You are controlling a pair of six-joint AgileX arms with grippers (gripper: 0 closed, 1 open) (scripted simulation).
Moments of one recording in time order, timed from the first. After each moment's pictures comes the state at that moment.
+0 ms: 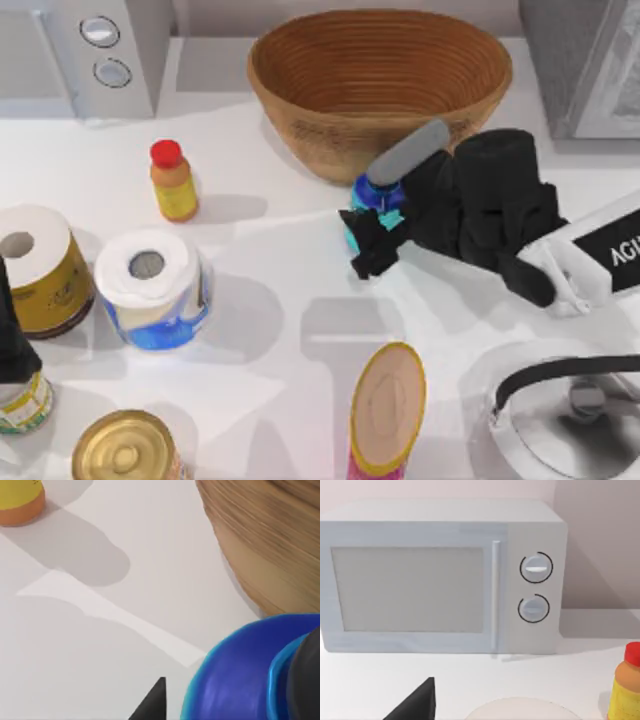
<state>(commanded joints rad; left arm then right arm) 0.00 0.00 0.00 0.00 0.00 0.00 0.50 2.08 0.93 0.64 -0.18 -0.10</state>
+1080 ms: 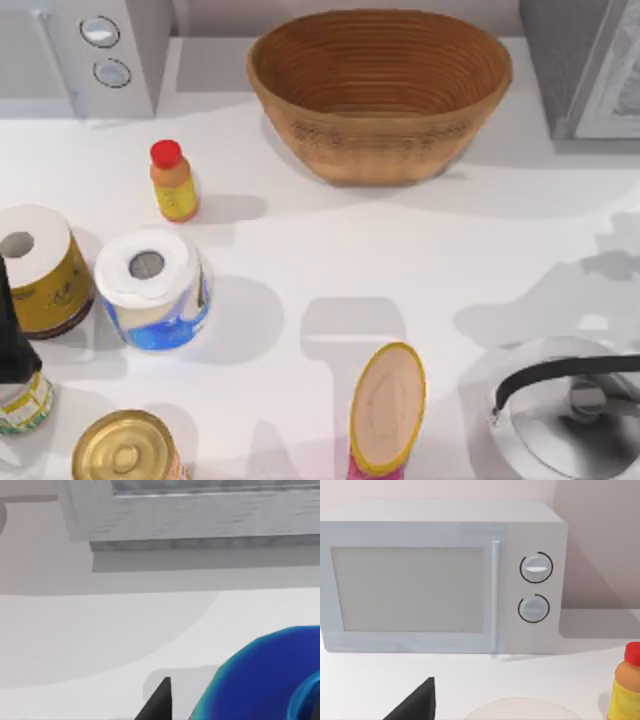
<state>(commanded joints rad) 0.00 0.00 0.00 0.00 0.00 0.00 -0.09 1.47 0.42 0.57 -0.05 0.01</state>
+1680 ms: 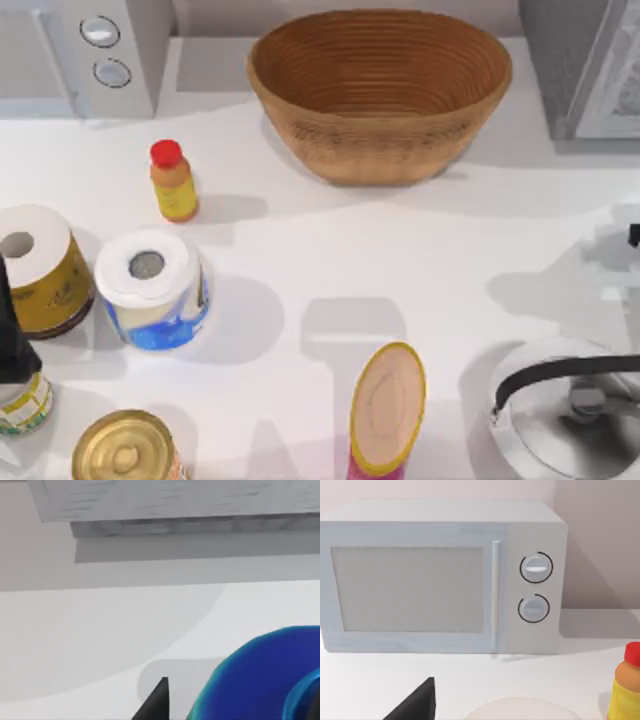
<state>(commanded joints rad) 0.00 0.00 0.00 0.00 0.00 0.00 -0.08 1.73 0.49 0.75 -0.04 0.01</state>
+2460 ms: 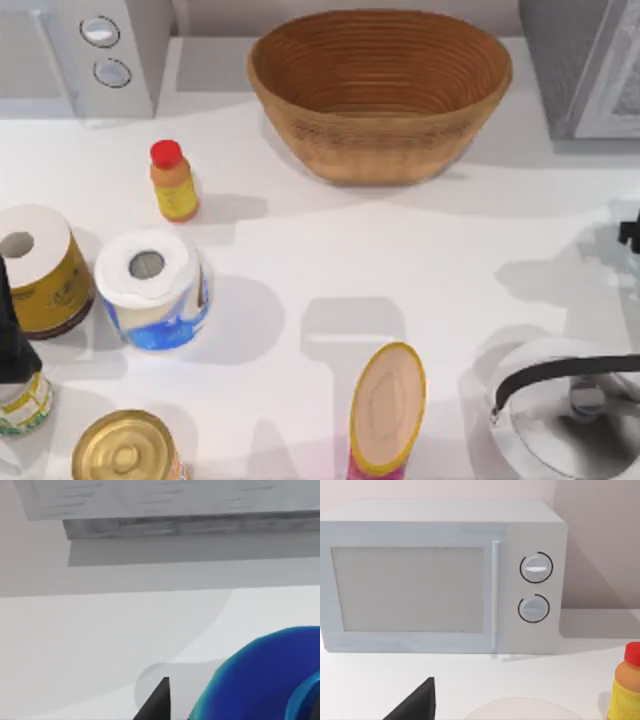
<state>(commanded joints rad) 0.00 0.00 0.00 0.00 0.00 0.00 -0.08 1.85 0.53 0.84 -0.03 0.02</state>
